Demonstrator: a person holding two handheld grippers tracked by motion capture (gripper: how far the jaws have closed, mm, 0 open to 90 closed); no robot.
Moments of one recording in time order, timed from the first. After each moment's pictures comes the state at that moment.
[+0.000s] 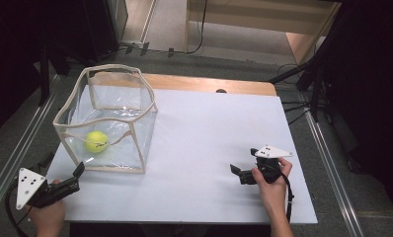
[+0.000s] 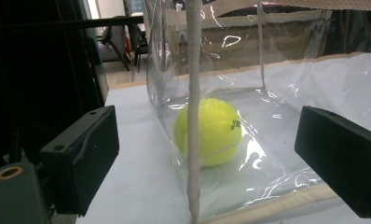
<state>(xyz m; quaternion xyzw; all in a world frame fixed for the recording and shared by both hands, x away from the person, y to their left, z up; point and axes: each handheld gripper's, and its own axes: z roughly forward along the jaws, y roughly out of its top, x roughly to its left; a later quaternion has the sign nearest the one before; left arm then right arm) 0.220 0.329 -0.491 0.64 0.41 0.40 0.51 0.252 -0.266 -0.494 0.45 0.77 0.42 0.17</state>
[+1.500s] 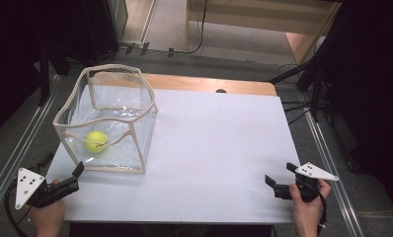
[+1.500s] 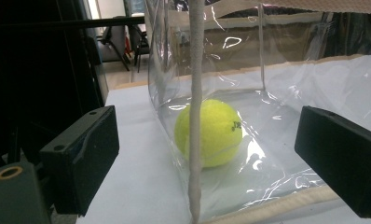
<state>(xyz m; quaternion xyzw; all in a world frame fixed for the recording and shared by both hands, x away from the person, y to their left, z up) 0.221 0.331 -0.491 0.63 0.41 0.40 0.51 0.195 -0.352 -0.503 0.52 0.71 0.42 0.22</state>
